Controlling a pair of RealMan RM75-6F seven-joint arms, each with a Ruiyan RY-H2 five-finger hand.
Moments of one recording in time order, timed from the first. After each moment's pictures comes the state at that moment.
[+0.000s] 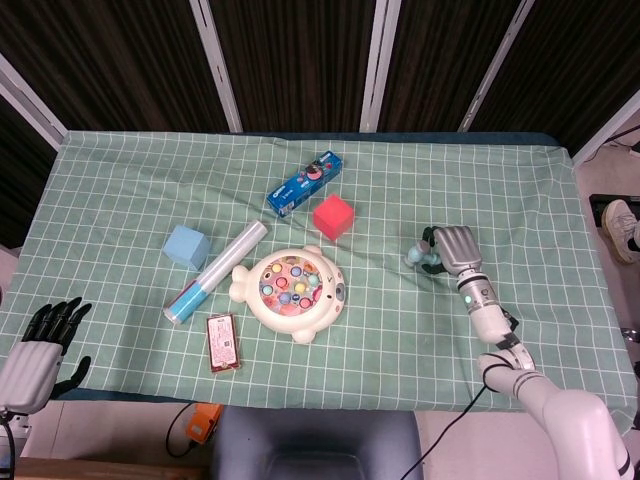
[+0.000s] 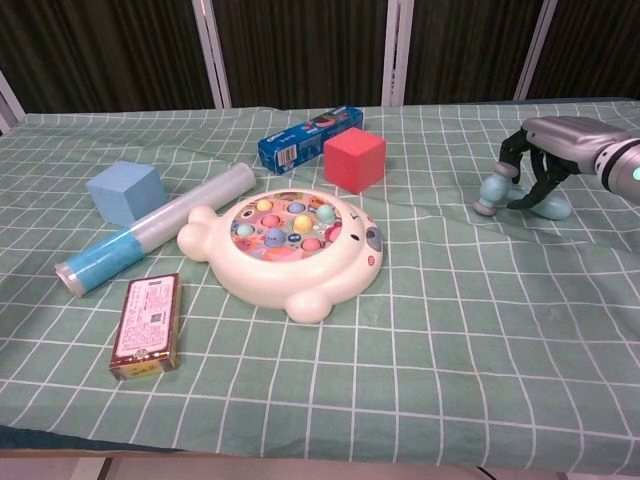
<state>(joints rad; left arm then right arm) -0.12 -1.10 0.02 -1.58 1.57 1.44 0.02 0.76 -1.80 0.19 -0.55 -1.32 0.82 0.19</state>
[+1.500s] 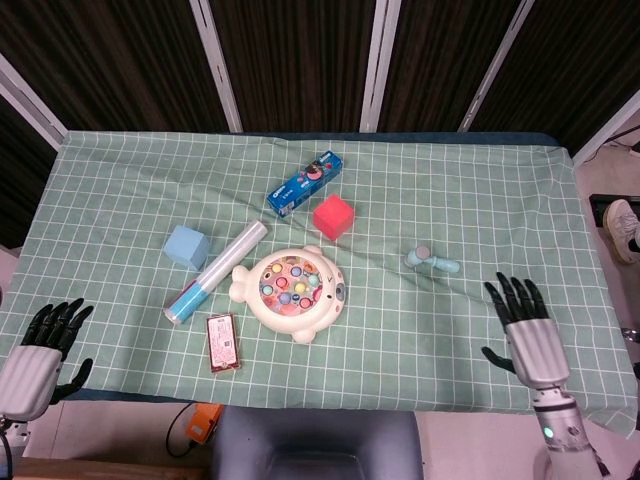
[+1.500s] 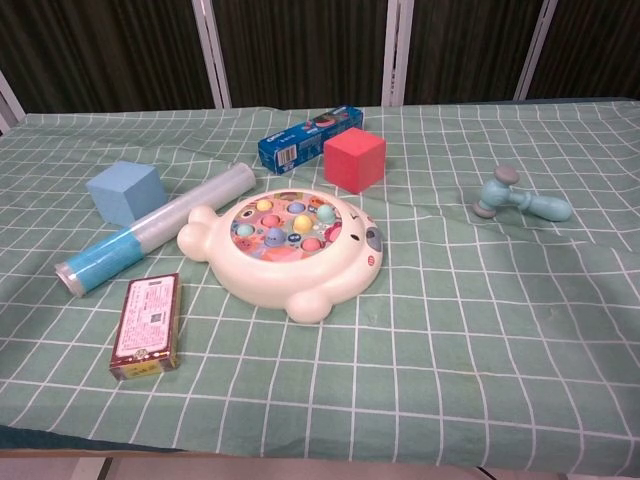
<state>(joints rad) -0.10 -1.12 0.03 -1.55 1.65 1.52 0.01 0.20 -1.30 -0.05 -1.57 -1.50 1.59 -0.34</state>
